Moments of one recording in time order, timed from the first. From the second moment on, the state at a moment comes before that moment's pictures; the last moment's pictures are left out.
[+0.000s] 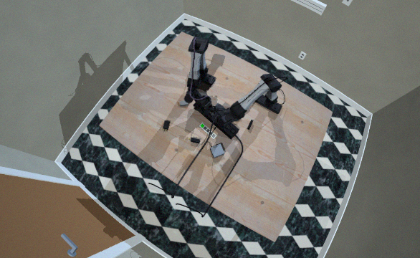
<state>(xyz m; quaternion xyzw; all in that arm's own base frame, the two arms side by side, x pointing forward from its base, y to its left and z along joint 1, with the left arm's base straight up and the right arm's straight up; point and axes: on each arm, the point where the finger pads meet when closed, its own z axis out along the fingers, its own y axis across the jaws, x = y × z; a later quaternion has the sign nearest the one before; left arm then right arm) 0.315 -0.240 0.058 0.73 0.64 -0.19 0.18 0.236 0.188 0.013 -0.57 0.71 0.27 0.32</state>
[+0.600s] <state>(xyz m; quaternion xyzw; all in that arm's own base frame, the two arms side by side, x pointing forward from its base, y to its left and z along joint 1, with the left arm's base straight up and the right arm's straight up) 0.323 -0.243 0.061 0.73 0.64 -0.21 0.15 0.238 0.187 0.014 -0.56 0.71 0.27 0.32</state>
